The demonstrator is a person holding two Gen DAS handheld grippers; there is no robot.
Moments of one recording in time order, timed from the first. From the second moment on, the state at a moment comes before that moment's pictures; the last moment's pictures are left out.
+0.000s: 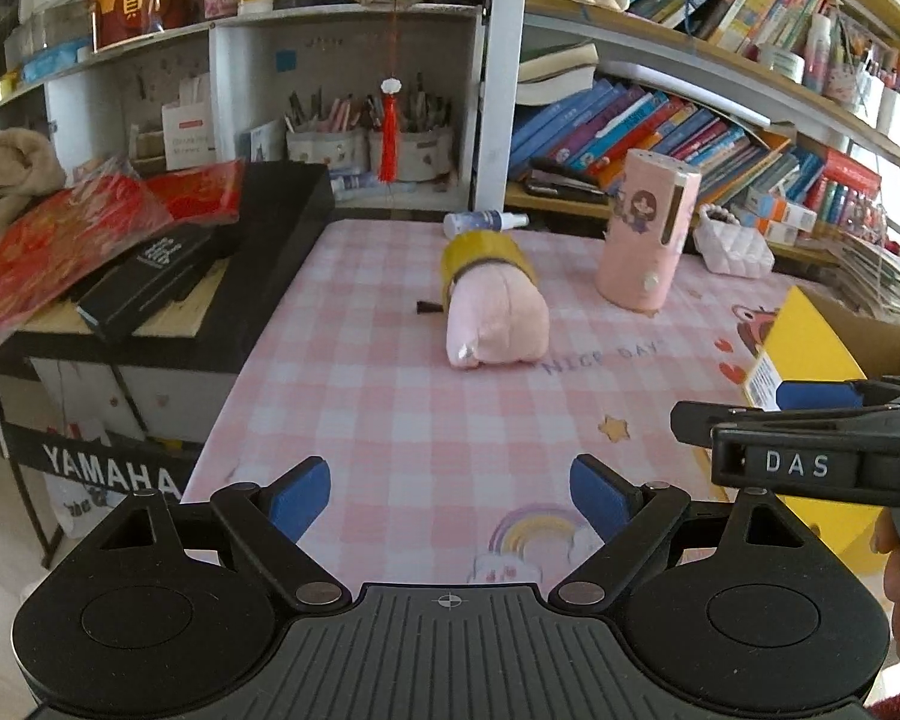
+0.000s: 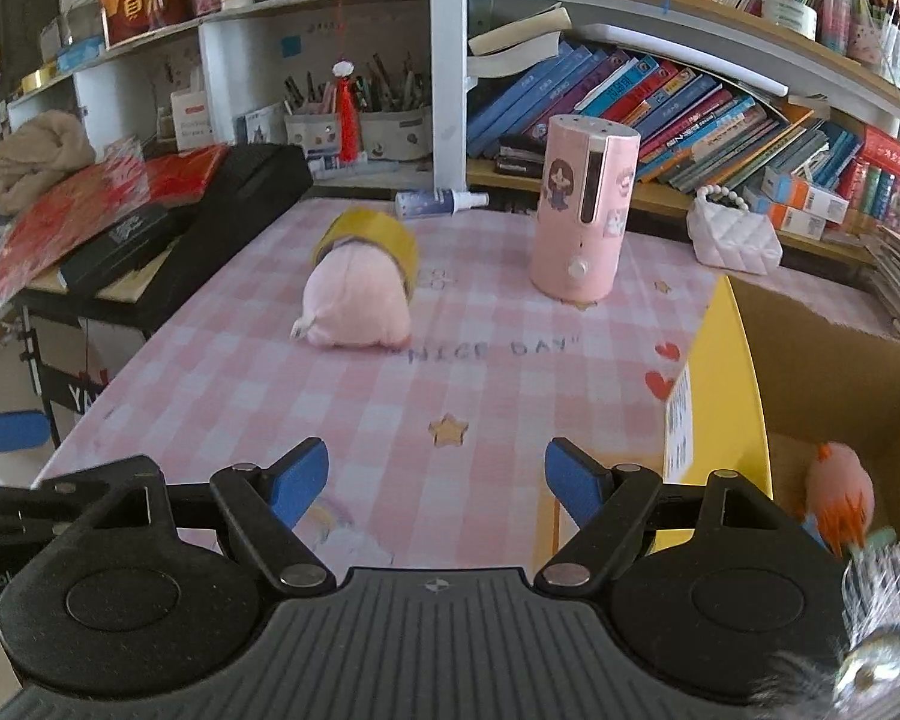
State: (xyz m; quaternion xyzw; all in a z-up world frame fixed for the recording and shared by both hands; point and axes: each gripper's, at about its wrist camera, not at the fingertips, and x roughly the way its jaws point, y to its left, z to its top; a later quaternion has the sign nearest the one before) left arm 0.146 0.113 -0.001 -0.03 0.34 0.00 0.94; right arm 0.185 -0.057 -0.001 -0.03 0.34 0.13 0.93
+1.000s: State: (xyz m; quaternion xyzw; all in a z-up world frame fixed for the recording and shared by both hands) left arm 0.335 0.078 -0.050 -0.04 0.37 0.03 0.93; right arm 0.287 -0.101 0.022 0.07 0.33 0.10 0.94
